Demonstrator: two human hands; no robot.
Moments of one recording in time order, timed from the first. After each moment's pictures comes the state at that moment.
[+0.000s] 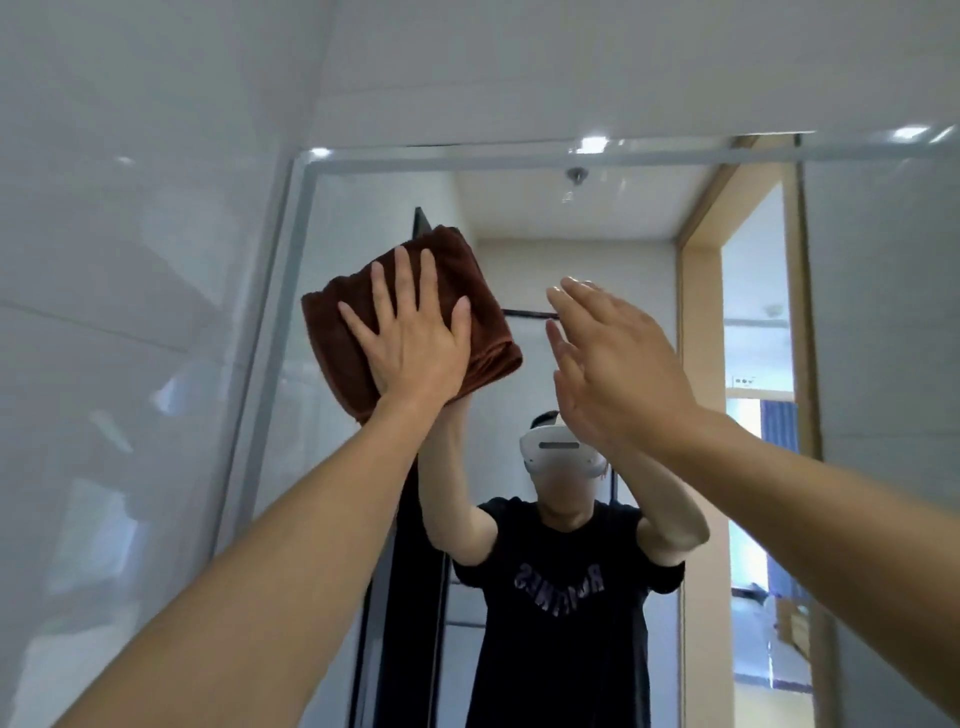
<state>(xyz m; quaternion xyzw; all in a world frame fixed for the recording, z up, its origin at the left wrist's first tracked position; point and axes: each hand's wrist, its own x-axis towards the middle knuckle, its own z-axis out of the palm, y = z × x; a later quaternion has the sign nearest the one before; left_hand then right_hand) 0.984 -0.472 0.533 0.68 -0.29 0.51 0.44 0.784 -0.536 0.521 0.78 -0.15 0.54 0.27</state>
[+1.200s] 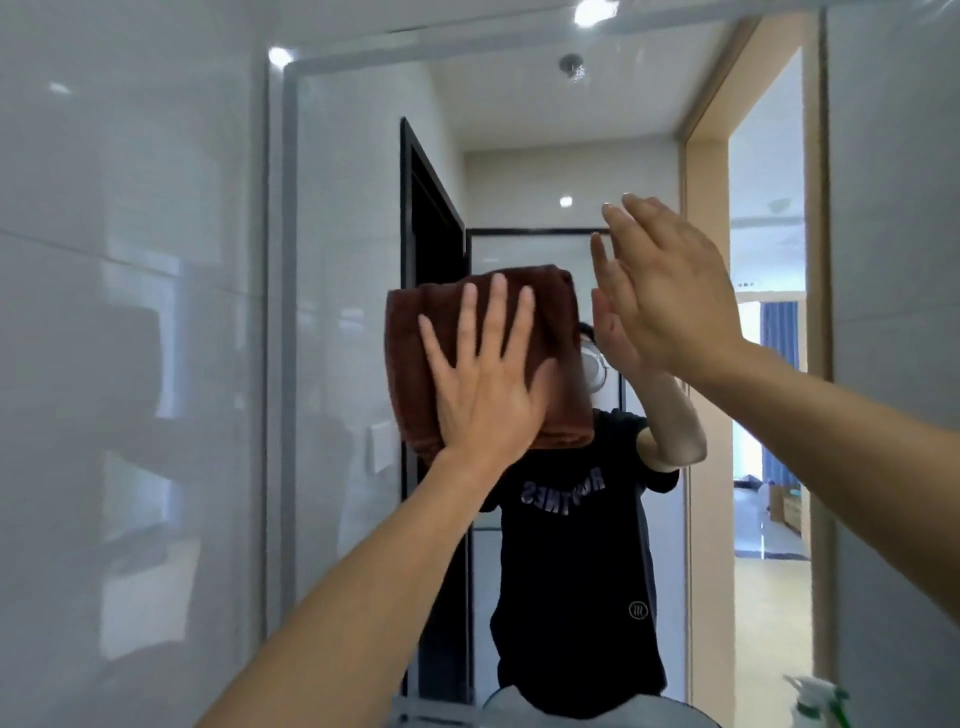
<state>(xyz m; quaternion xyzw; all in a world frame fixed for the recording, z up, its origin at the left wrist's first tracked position) 0.947 -0.479 0.401 0.65 -0.41 0.57 0.30 0.779 -0.552 0.485 0.73 -0.19 0.60 0.25</state>
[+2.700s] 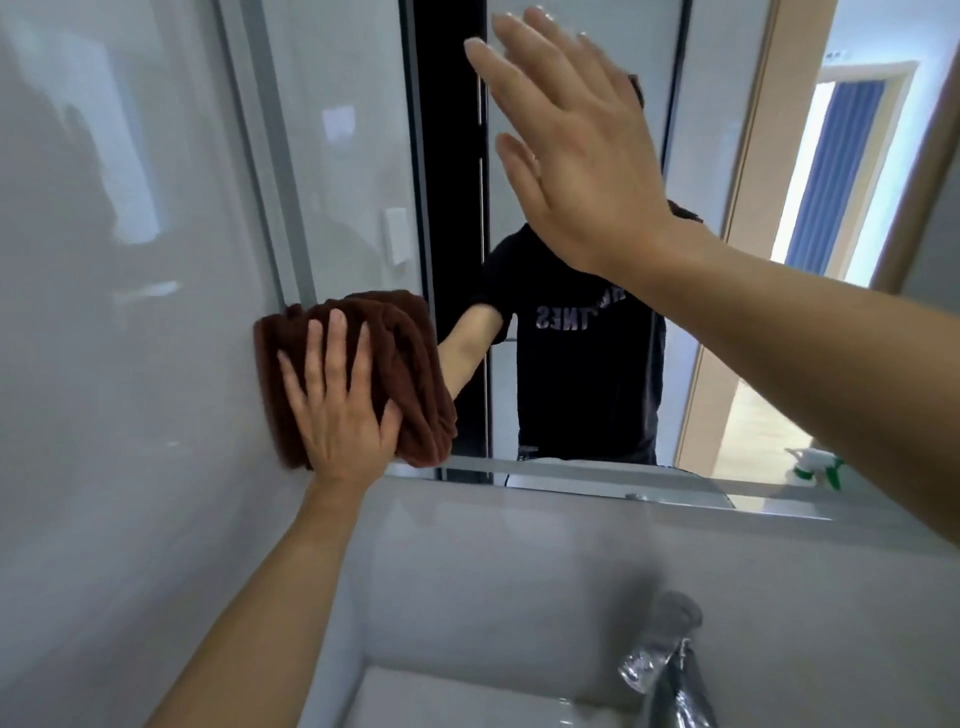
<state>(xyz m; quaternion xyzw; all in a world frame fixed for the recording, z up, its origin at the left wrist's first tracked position) 1.105 -0.381 0.140 0.70 -0.39 0.52 0.29 0.884 -0.491 0.363 0.81 -0.11 0.52 0.26</state>
